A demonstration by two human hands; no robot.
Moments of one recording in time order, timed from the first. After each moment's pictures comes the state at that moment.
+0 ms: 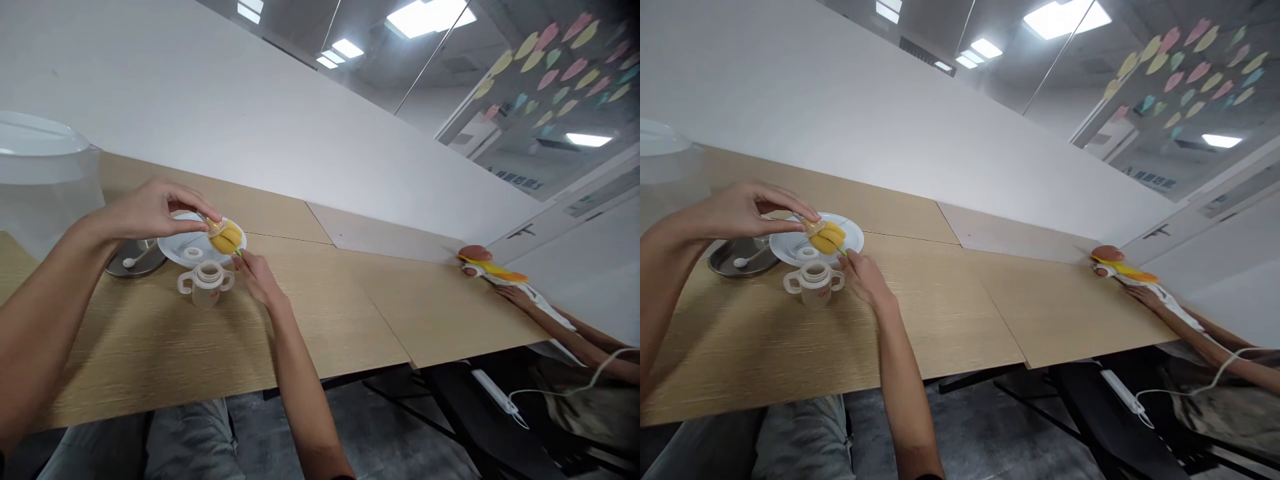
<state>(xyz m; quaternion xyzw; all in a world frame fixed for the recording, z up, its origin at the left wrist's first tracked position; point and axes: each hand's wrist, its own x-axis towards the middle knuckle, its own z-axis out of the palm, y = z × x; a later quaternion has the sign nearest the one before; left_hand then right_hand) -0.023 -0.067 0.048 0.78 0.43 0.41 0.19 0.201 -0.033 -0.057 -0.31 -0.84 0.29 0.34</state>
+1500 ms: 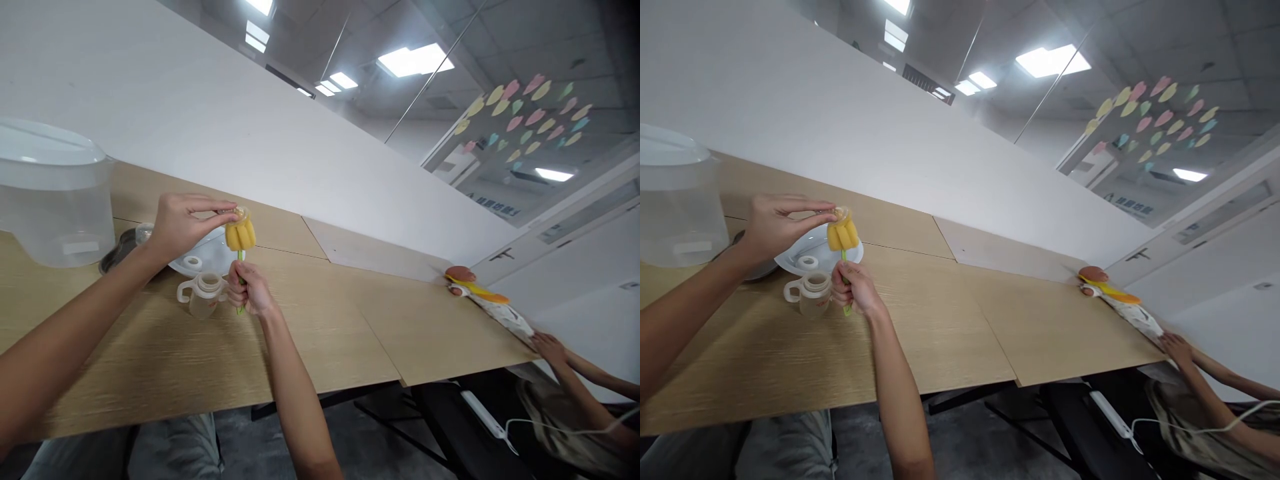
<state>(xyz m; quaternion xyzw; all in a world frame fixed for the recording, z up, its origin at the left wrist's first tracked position) 0.019 -0.066 0.033 0.65 0.44 0.62 0.02 0.186 -0.048 -0.046 -0.19 -0.54 0.76 0.30</state>
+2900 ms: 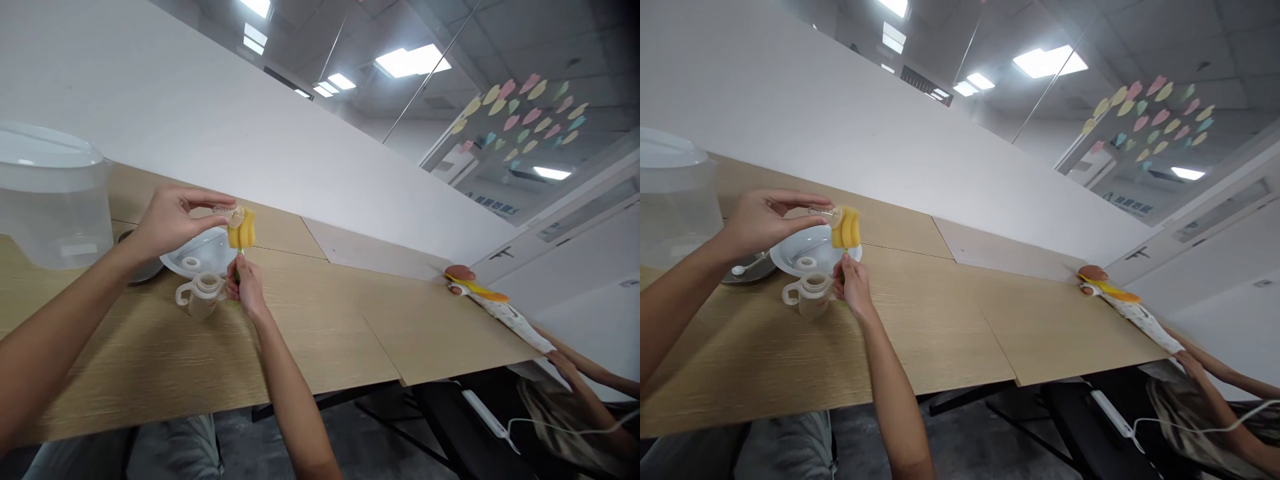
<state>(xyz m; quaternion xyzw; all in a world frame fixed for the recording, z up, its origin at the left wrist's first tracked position) 0.013 -0.078 0.049 0.68 0.40 0.60 0.15 0.171 -0.044 -0.059 -0.25 -0.54 0.67 0.44</state>
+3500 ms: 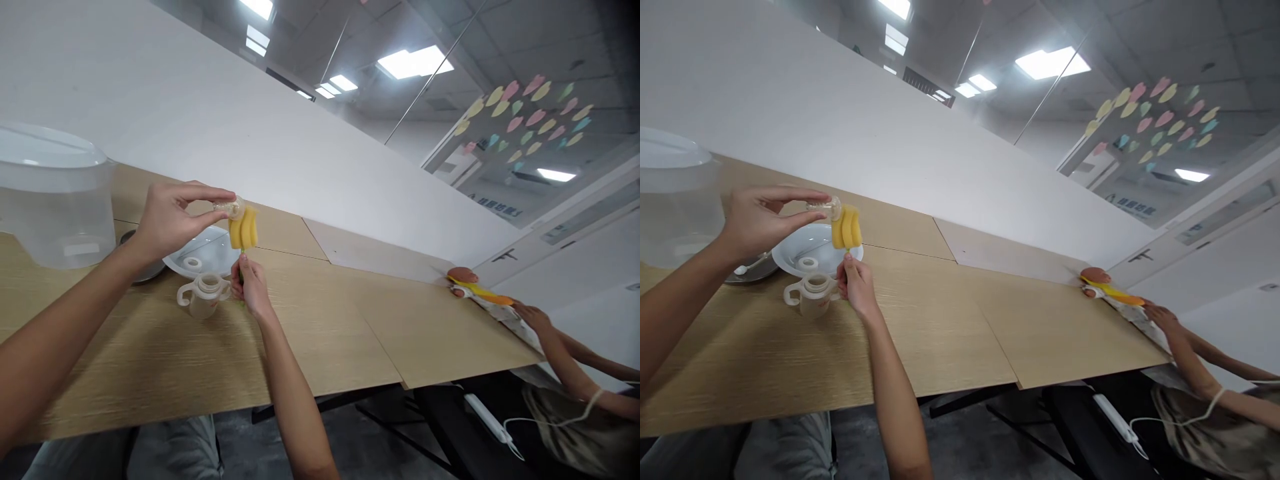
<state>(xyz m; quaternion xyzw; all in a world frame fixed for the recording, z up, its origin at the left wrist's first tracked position) 0.017 -0.080 0.049 0.67 0.38 0.64 0.04 0.176 -0.047 -0.051 -0.27 -0.57 0.63 0.45</state>
